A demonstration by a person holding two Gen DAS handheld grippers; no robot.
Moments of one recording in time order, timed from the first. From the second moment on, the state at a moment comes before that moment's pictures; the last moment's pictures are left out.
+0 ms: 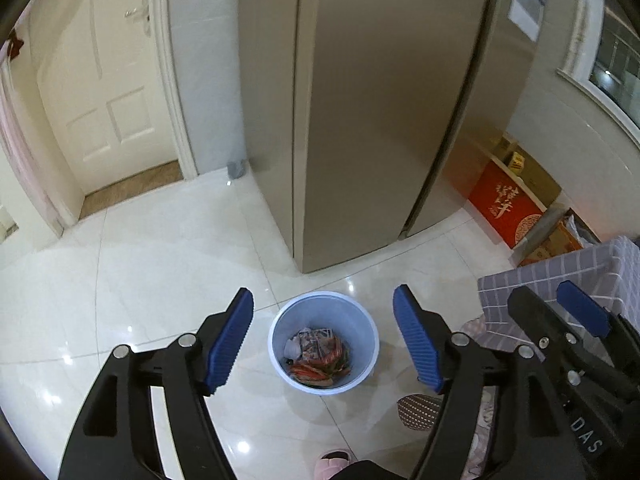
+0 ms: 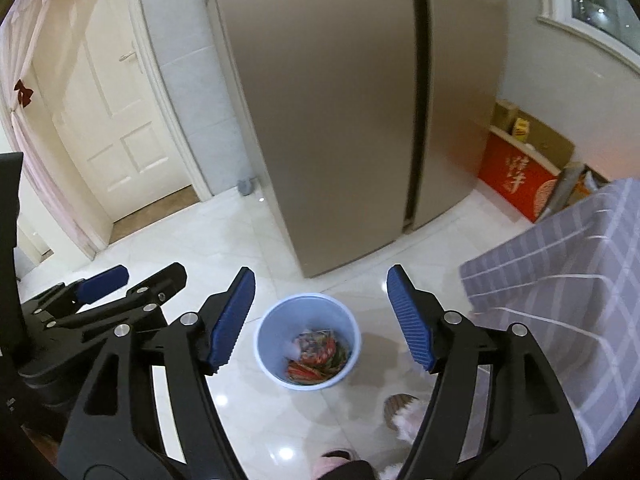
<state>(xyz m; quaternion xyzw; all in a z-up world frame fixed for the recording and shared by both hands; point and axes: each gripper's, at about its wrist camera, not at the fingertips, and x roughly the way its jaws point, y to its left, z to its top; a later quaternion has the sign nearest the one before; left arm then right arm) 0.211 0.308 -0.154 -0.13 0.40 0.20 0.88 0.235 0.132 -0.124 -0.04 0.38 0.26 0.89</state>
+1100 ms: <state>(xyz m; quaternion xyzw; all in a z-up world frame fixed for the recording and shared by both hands) 0.034 0.098 0.016 -0.03 0.19 0.15 0.97 0.045 -0.082 0.019 0.01 0.20 0.14 0.97</state>
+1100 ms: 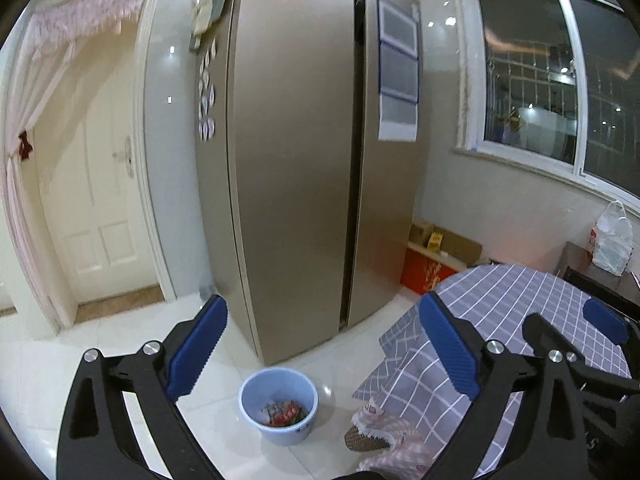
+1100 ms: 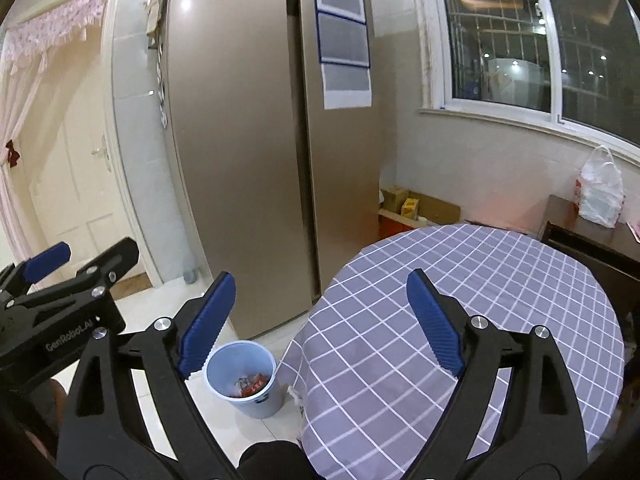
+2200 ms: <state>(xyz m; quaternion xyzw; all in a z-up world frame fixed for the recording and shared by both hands) 0.008 0.059 0.024 -0.01 0.16 0.13 0.98 0.010 -0.123 0.023 0.03 0.17 0.14 0.98</state>
